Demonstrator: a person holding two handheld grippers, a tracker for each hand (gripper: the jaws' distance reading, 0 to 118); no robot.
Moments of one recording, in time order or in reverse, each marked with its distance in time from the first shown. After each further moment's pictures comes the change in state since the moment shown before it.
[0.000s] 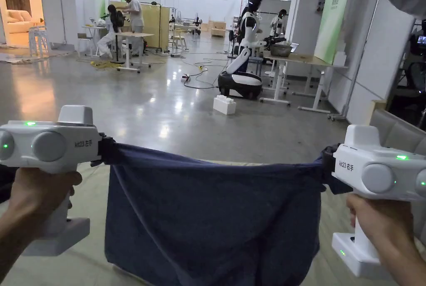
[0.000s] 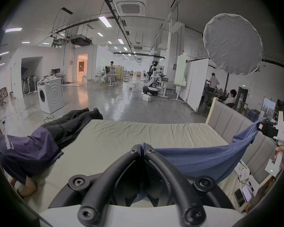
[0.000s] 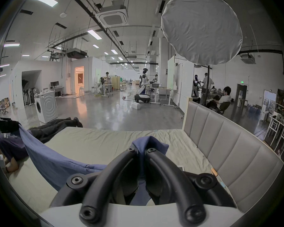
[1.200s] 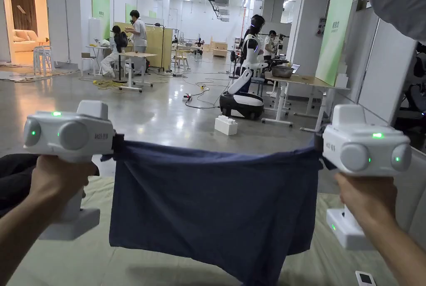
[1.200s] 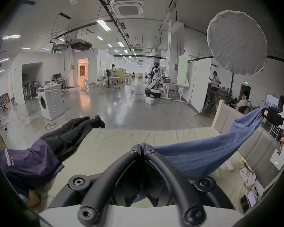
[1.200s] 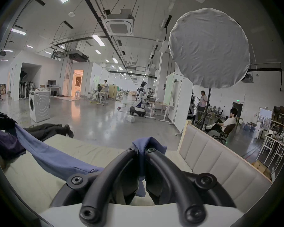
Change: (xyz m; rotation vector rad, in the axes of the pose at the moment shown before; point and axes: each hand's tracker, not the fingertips) left arm 0.001 0.049 -0.067 0.018 0.032 -0.039; right arm -0.026 0.066 -0.062 0.154 -0.066 0.134
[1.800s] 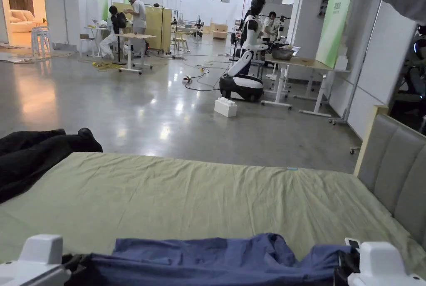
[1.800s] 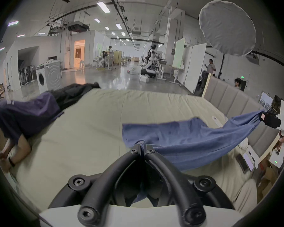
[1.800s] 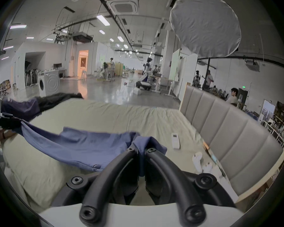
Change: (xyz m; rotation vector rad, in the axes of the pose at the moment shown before) left arm -0.016 -0.251 0.155 -0.174 -0.068 0.042; right arm -0.013 -0.189 0.221 -0.252 0.082 -0.003
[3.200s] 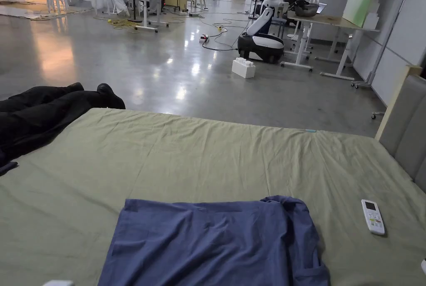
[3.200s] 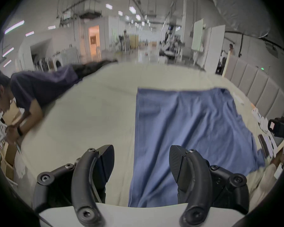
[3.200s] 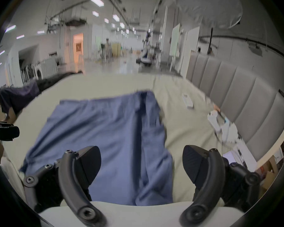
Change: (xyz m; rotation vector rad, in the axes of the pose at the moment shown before) left arm 0.007 -0.110 -0.015 -0.125 0.205 0.008; right arm -0.069 -0.114 -0.019 -0.189 0.011 -0.074
